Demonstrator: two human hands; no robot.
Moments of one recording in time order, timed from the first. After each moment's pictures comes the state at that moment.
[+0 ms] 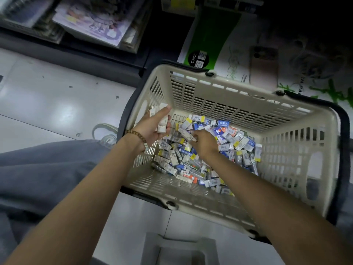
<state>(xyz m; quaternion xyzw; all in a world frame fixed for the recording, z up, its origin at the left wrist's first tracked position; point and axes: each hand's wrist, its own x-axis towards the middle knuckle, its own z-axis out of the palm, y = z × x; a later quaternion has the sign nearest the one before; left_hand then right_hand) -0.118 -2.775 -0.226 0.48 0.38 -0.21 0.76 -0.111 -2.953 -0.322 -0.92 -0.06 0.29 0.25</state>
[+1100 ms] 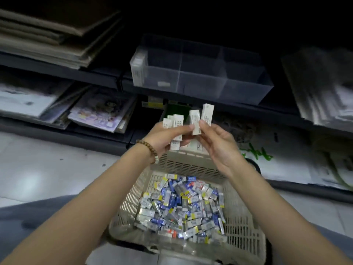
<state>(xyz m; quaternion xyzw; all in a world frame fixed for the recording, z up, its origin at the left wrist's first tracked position) -0.057 -2.837 -0.025 0.58 0.11 -0.19 0.78 -0.069 -2.988 -0.017 -0.54 0.11 0.12 0.82</state>
